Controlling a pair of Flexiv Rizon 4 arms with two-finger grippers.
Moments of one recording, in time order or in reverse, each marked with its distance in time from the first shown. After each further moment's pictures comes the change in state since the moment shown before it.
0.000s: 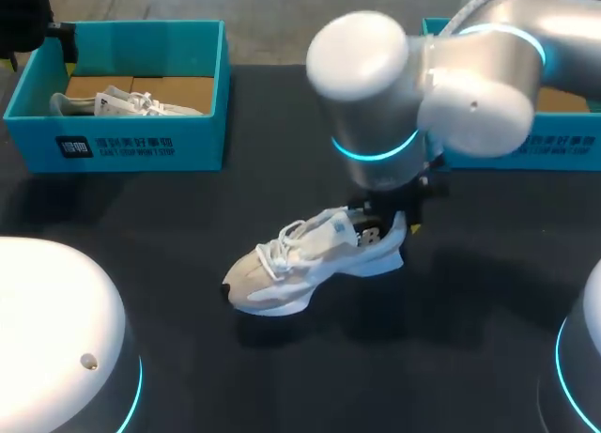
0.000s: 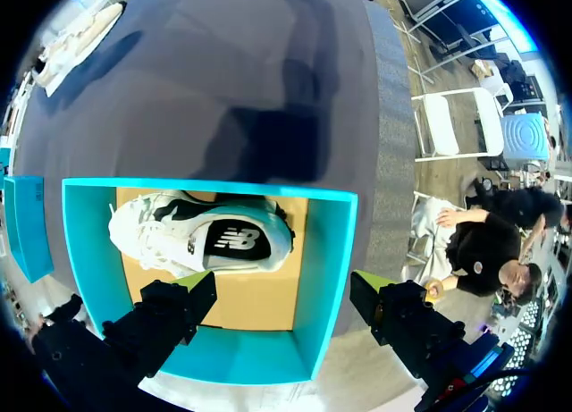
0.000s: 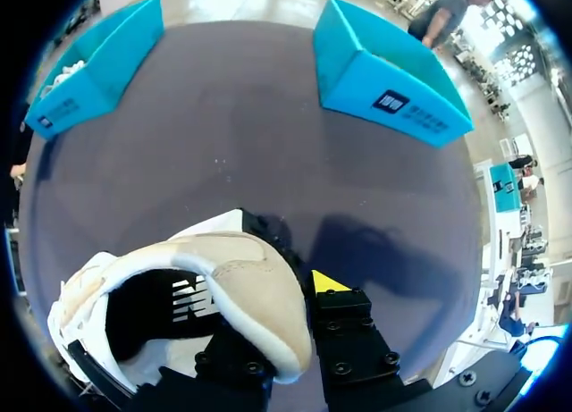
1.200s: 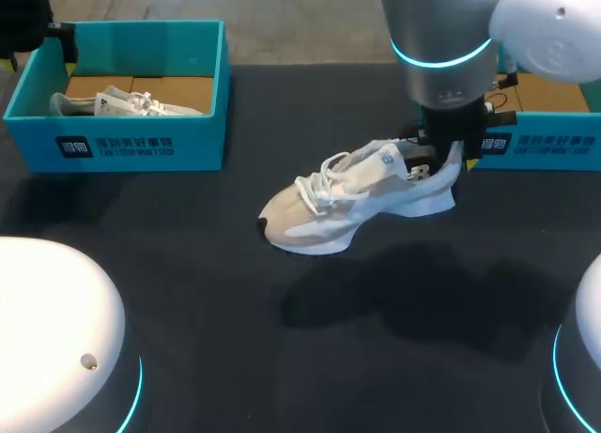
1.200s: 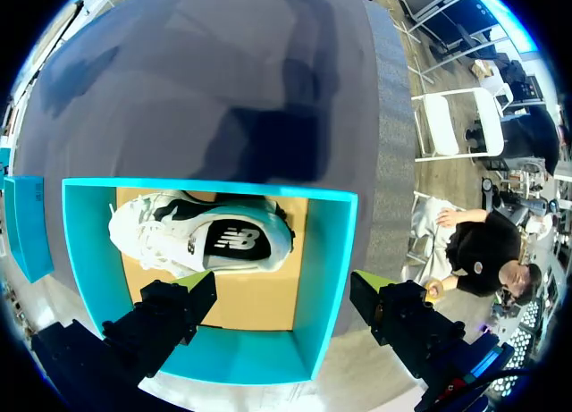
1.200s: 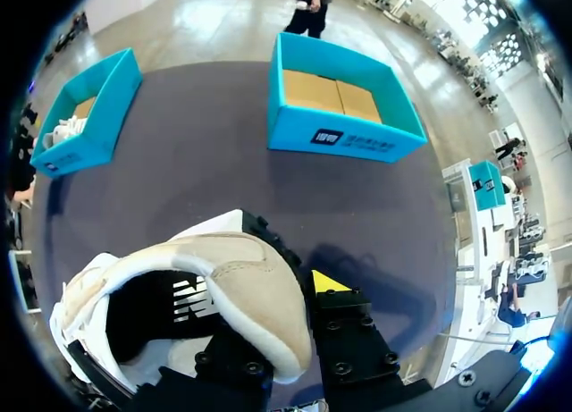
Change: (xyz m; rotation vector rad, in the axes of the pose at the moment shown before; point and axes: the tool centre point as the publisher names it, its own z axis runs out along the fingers) left arm 0.000 0.000 0.000 0.000 0.000 0.000; right arm -0.091 0.042 -0.093 -0.041 -0.020 0.063
